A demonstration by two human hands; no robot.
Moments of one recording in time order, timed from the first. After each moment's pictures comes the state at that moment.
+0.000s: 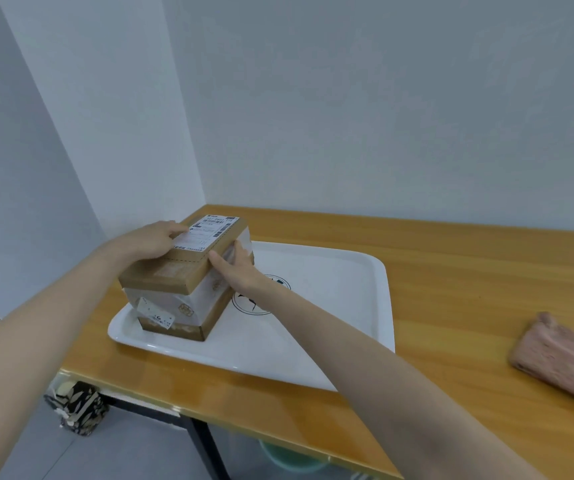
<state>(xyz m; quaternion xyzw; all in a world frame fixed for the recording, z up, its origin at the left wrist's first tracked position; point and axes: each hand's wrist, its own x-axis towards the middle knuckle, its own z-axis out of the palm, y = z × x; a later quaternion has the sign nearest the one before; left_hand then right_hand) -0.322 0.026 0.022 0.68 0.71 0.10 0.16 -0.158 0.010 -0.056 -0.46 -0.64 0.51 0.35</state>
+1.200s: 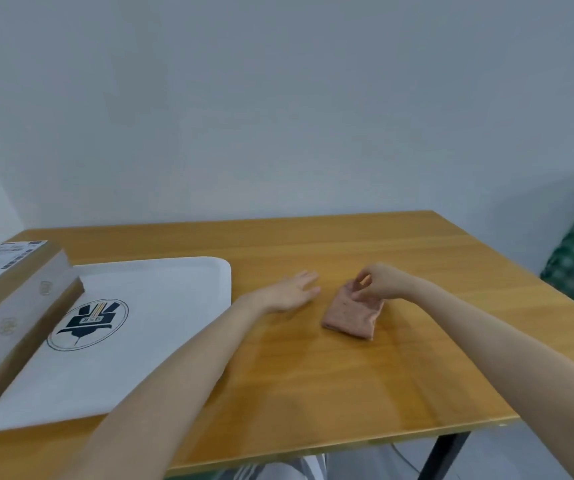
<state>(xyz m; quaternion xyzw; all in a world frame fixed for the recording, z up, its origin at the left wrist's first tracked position) 0.077 -0.055 -0.057 0.90 0.32 -0.02 0.29 0.275 -0.121 -0.051 -0.81 -0.55 0.21 0.08</state>
